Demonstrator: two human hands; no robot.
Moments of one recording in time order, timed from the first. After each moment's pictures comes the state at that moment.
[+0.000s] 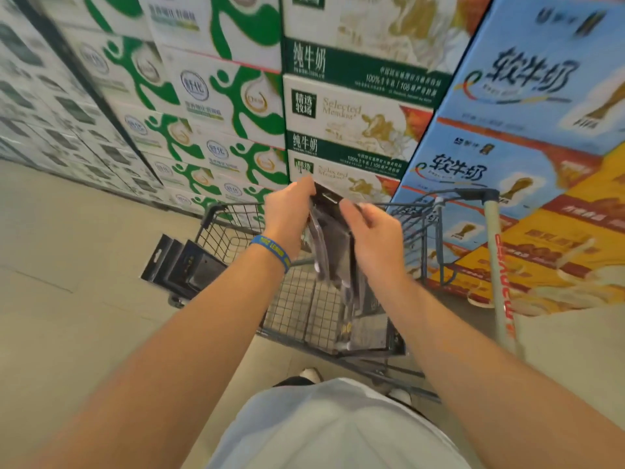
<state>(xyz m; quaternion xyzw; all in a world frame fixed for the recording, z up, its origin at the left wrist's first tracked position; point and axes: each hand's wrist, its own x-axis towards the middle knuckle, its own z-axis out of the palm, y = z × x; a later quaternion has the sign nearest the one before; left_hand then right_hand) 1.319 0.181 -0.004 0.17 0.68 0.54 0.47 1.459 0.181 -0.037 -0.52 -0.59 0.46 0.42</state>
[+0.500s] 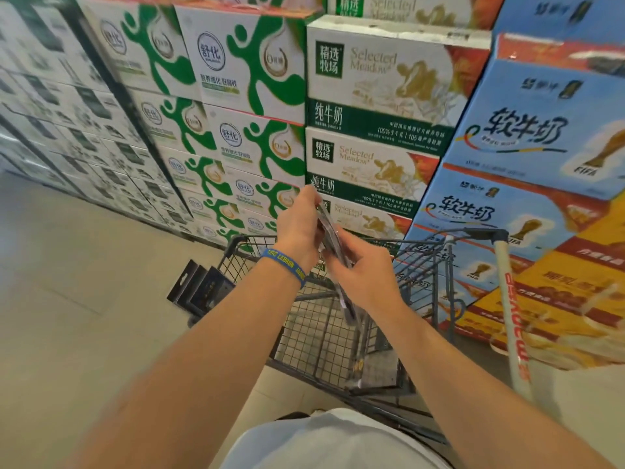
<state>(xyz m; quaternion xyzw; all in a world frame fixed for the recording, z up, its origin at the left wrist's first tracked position) 1.327 0.179 0.045 0.08 0.62 0.61 0.49 1.453 0.168 -0.024 -0.40 -0.74 0.40 0.35</state>
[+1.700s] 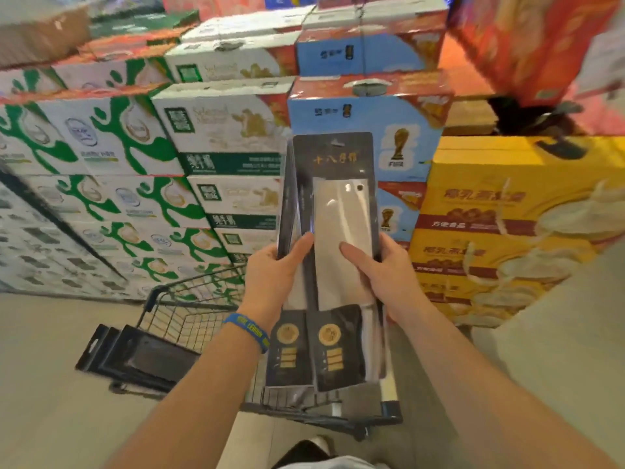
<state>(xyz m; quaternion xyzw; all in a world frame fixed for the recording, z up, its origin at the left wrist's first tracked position) 1.534 0.158 0.051 0.40 0.67 0.49 0.38 1.720 0.186 0.025 -0.50 -0.52 0.53 0.46</state>
